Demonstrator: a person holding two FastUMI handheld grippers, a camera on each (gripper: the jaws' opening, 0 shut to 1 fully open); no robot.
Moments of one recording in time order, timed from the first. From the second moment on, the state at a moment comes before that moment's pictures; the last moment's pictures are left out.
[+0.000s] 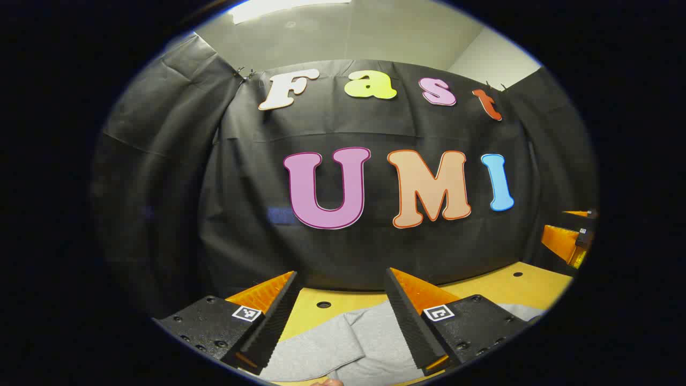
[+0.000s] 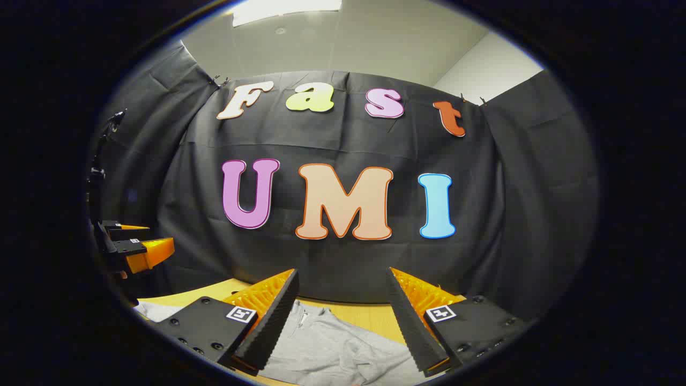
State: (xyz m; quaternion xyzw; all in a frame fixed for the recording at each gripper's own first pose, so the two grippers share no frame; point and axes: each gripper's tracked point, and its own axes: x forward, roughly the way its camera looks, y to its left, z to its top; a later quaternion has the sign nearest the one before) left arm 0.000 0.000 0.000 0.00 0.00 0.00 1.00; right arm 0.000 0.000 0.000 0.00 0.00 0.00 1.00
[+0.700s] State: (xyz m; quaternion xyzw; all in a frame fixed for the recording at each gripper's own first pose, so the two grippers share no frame) left arm -0.002 -0.003 0.006 0.01 -0.01 0.00 1.00; right arm 0.001 -0.002 0.000 0.01 0.00 -0.01 1.00
